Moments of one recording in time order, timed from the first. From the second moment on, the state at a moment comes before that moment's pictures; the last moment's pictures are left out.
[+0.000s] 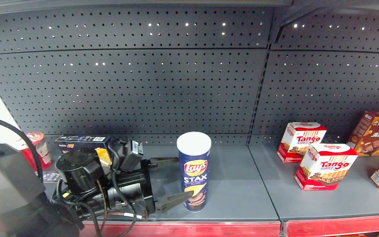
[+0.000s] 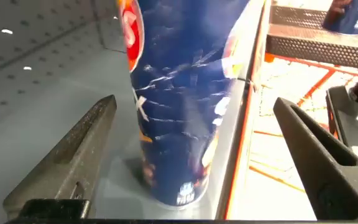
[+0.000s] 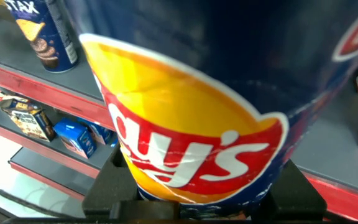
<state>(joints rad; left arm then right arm) -0.39 1.98 -0.36 -1.57 -0.80 -0.02 0.29 0.52 -0.29 -0.07 0.06 -0.08</state>
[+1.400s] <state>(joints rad) -0.13 1.31 -0.01 -1.54 -0.55 -0.07 0.28 0.41 -0.26 -0.08 0.06 -0.07</state>
